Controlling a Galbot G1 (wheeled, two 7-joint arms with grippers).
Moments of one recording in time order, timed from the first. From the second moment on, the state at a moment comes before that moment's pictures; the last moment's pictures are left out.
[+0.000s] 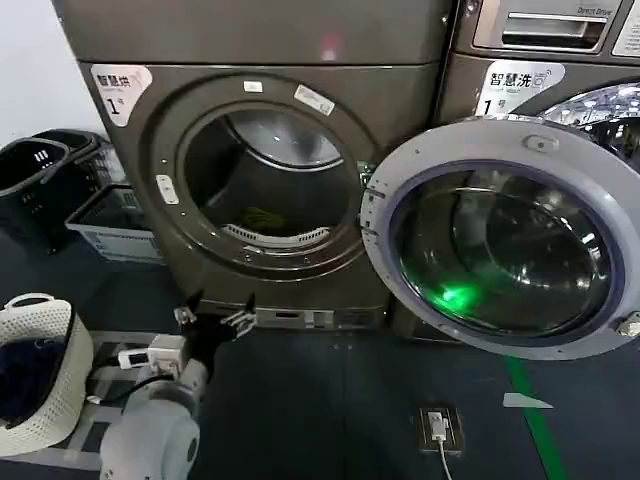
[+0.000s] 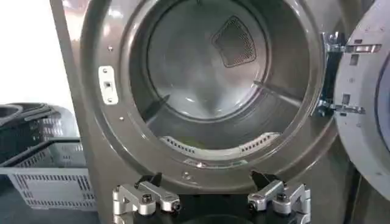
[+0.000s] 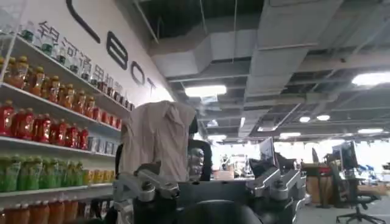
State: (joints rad) left arm 1.33 -1.47 -0.50 -2.31 -0.04 0.74 -0.06; right arm -1.67 1.01 2.35 1.62 0.60 -0.27 0.00
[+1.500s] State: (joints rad) left arm 1.32 -1.47 -0.49 -2.27 -0.04 0.74 -0.08; right arm -1.67 1.03 2.36 1.60 0.59 -0.25 0.00
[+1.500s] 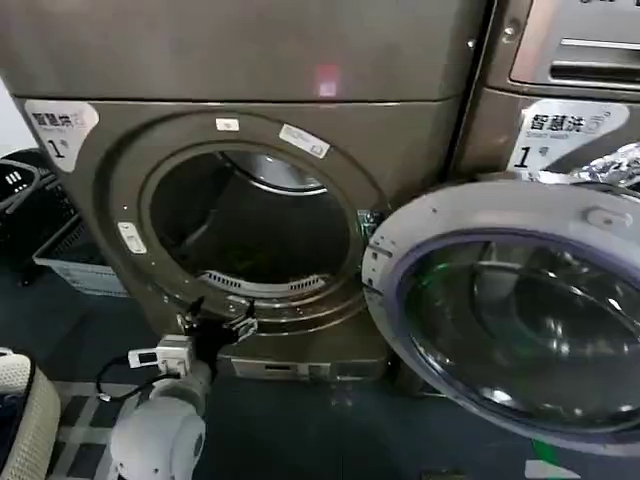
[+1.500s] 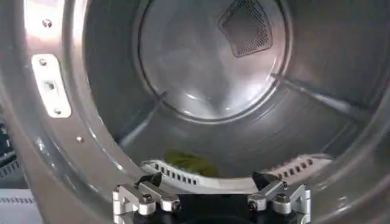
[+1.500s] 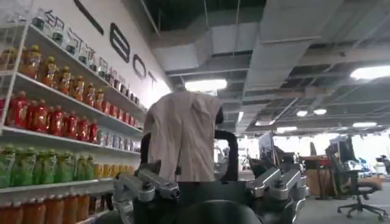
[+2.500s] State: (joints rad) left arm 1.32 -1.47 -0.49 -2.26 -0.01 0.74 -0.08; right arm -1.67 1.04 2.36 1.59 0.57 -0.24 0.00
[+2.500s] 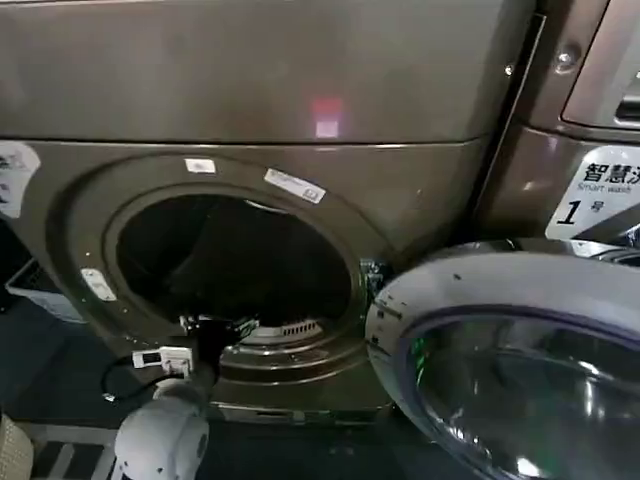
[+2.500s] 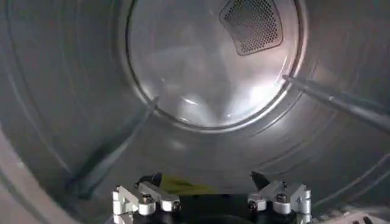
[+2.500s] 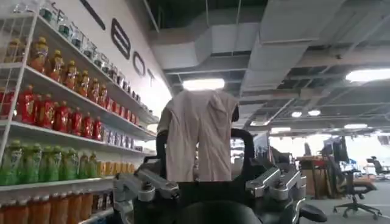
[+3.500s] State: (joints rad) left arm 0.92 -1.44 -0.54 -1.83 0.62 0.74 0.51; right arm -1.66 1.04 2.32 1.60 0.57 -0.22 -0.01
